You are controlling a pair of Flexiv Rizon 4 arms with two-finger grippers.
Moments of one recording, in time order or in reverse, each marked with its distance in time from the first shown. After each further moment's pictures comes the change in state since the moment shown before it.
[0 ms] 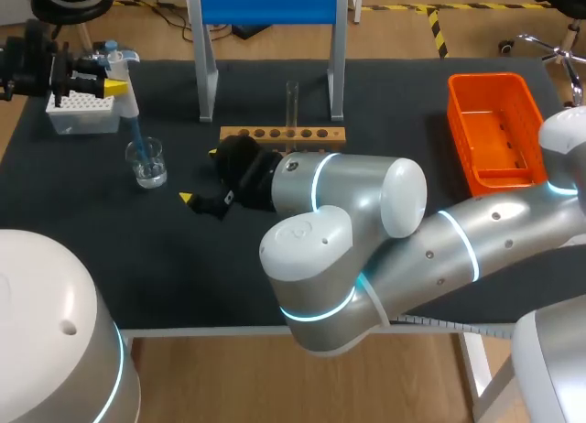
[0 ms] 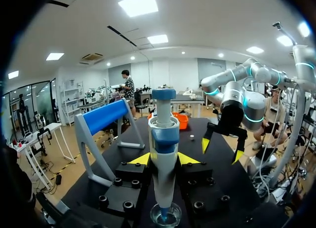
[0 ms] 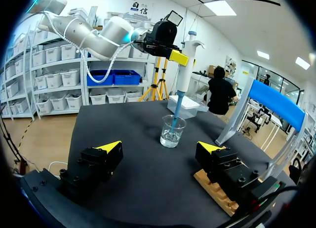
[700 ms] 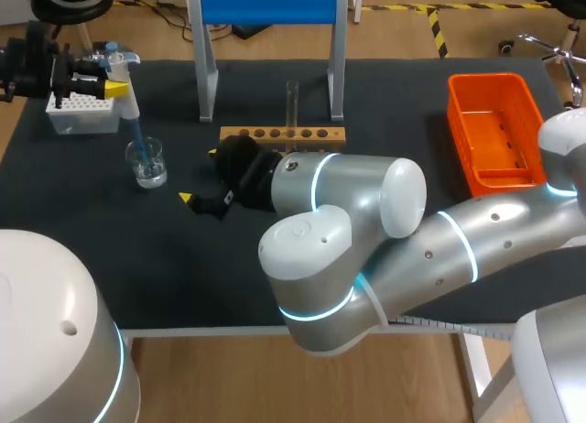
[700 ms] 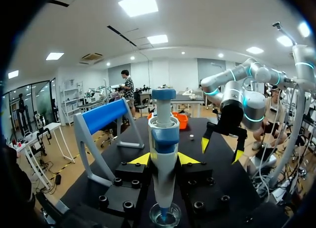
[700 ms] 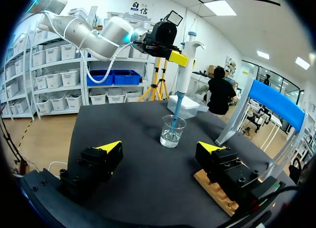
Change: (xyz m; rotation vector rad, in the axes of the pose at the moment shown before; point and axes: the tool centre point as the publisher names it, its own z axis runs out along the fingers) left arm 0.001 0.002 0.001 0.000 0.002 -0.001; right arm 0.000 0.000 0.001 0.000 -0.001 0.000
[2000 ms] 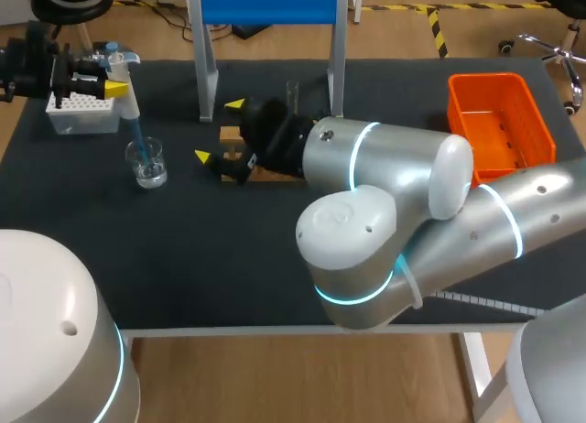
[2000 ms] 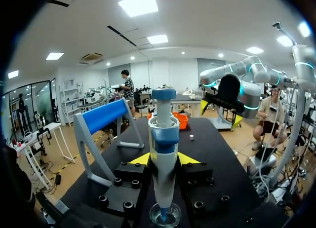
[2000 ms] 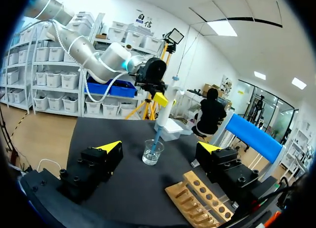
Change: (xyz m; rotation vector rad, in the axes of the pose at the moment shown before) left arm 0.000 0.000 0.000 0.000 0.000 0.000; right arm -0.041 0.070 -0.062 -0.114 -0.057 -0.093
